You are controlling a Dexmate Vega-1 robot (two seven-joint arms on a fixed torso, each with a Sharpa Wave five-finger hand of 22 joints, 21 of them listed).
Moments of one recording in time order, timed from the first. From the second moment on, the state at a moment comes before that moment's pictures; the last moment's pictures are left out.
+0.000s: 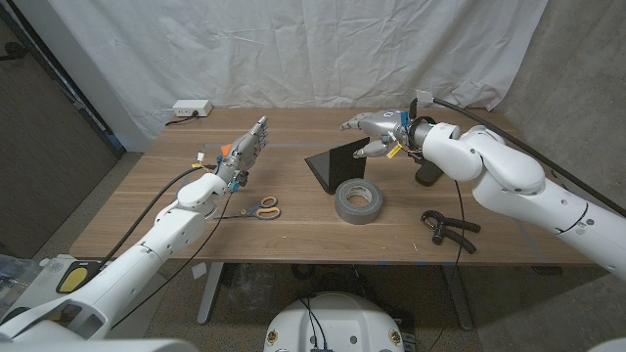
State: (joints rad) left arm 0.90 0.64 0.36 -1.48 -0.67 -0.17 -0.06; left_hand 0.46 0.02 -0.04 0.06 0.40 -0.13 -0.02 0.20 0.18 -0.12 -0.07 0.20 0.18 -0.13 -0.03 0.19 0.18 -0.15 -0.04 0.20 0.17; right arm -0.77 -0.97 -0.56 -2.29 -0.75 -0.24 0.47; right_hand 0.83 0.01 0.33 -0.16 0.24 0.17 -0.10 0.21 0.20 0.16 0.00 0.23 0.19 0.08 -0.01 0.19 0.19 0.24 -0.04 0.21 0.18
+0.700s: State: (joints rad) left arm 0.91 0.64 0.35 -1.48 -0.67 -0.19 -0.07; left_hand 0.46 0.02 -0.05 0.07 0.40 -0.12 -0.01 0.20 0.18 -0.12 -0.07 0.20 0.18 -0.13 -0.03 0.19 0.18 -0.15 -0.04 0.20 0.17; right arm -0.74 -0.91 -0.59 -2.26 -0.82 -0.21 0.53; right_hand 0.84 0.02 0.33 -0.15 0.24 0.18 -0.10 0.21 0.20 0.16 0.00 0.23 0.20 0.13 -0.03 0.20 0.19 0.26 -0.04 0.21 0.18
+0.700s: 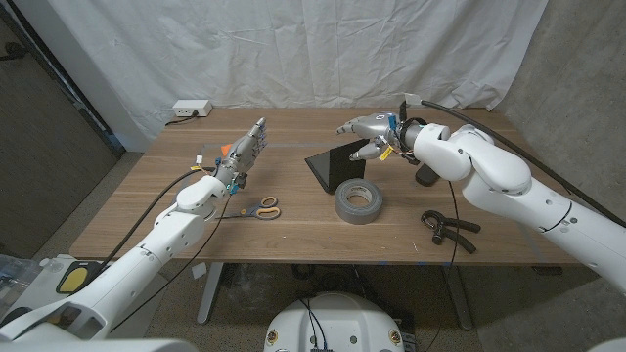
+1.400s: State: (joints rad) left arm 0.91 0.64 0.36 -1.47 -0.67 -0.19 -0.08; left_hand 0.46 0.03 -0.05 0.07 0.40 -0.12 -0.01 0.20 0.18 -0.12 -0.07 0.20 0.18 -0.13 -0.03 0.19 0.18 -0.15 -0.04 0.20 0.17; right arm -0.72 -0.86 -0.62 -2.22 -0.85 -0.21 0.56; right_hand 0.84 0.02 0.34 -0.15 0.24 0.19 -0.10 0.21 0.20 0.17 0.00 0.24 0.20 0.14 -0.02 0.20 0.20 0.26 -0.04 0.21 0.18
